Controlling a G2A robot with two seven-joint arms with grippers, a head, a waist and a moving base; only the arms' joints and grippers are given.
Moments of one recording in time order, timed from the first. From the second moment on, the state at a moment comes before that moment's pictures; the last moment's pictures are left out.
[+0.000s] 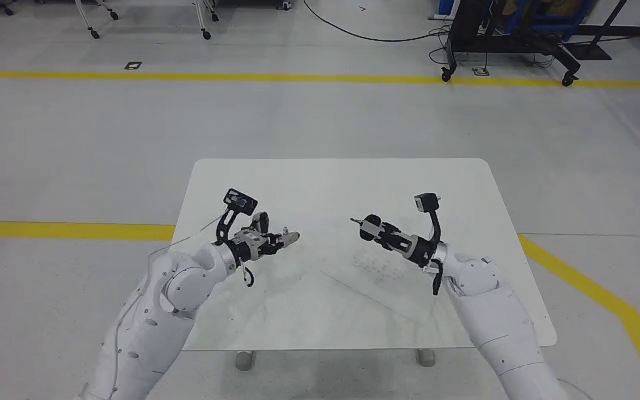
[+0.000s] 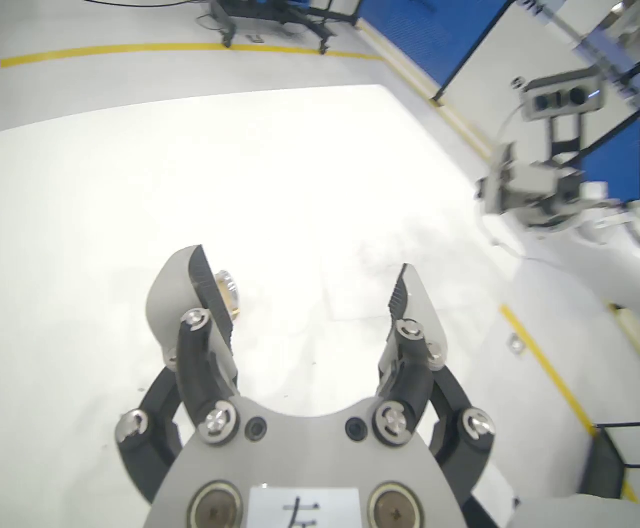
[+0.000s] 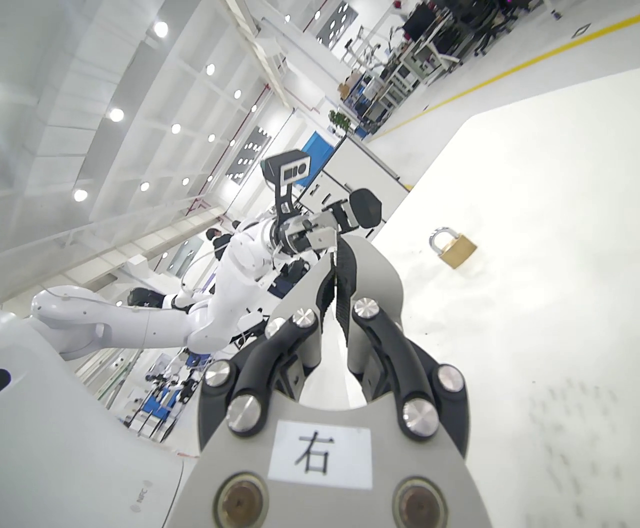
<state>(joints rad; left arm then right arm) 1.29 -1.09 -1.19 -1.63 0.79 -0.30 -0.58 -1.28 -1.24 1.33 -1.26 0.10 -0.77 0.80</state>
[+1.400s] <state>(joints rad) 1.06 -1.19 -0.93 -1.40 1.01 -0.06 -0.71 -1.31 -1.23 1.34 -1.31 0.06 -0.77 0.75</state>
